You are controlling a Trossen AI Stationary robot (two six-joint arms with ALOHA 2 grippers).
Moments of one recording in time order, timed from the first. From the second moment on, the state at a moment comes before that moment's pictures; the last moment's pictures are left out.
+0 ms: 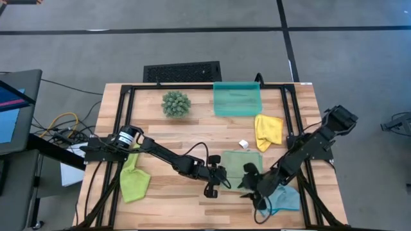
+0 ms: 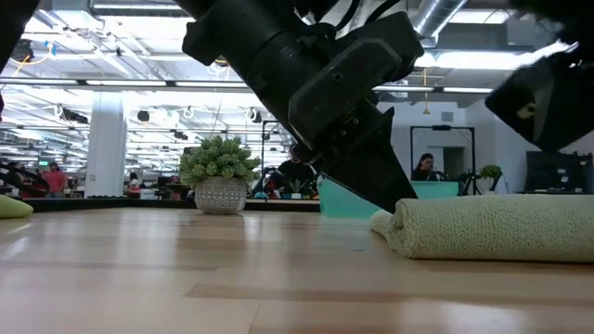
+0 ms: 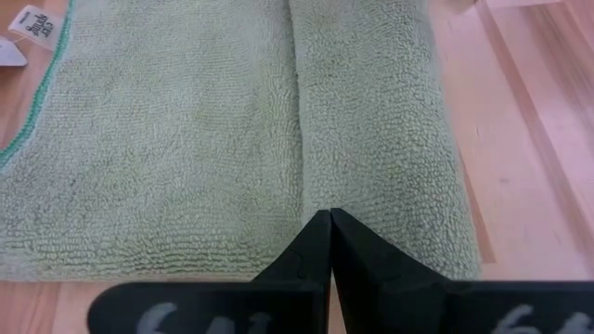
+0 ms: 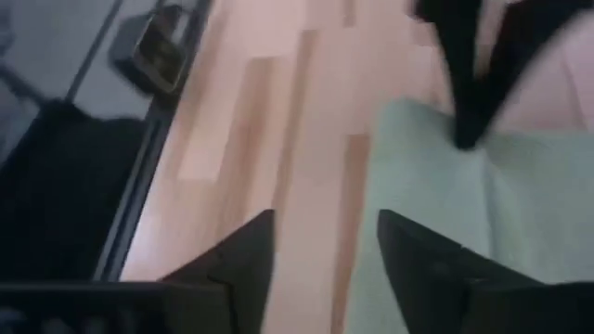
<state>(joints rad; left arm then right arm) -0.32 2.16 1.40 -0.03 -0.17 -0.15 0.73 1.54 0.70 0.05 0.22 0.47</state>
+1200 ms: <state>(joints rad) -0.35 2.22 1.46 0.04 -0.08 0.02 0.82 1.79 1.04 -0.43 0.38 0.43</state>
